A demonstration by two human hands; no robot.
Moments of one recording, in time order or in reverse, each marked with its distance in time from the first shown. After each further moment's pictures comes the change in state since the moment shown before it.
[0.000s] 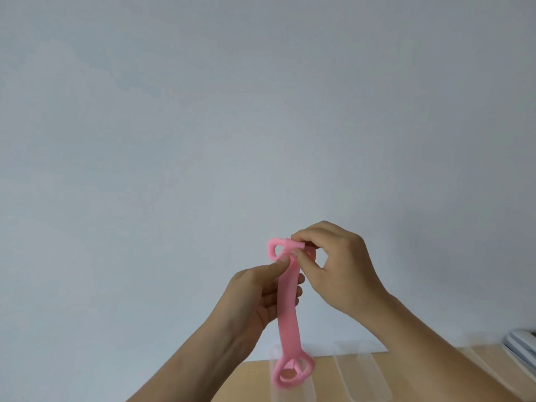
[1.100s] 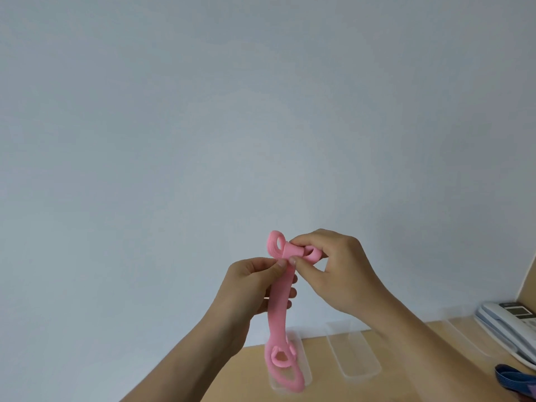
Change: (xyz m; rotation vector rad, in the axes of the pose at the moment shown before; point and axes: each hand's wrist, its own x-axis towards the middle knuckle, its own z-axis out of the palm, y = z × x) left_hand -0.005 -0.006 -0.022 0.327 -0.009 0.135; right_hand -0.022 -0.011 0.011 0.055 -0.136 0.194
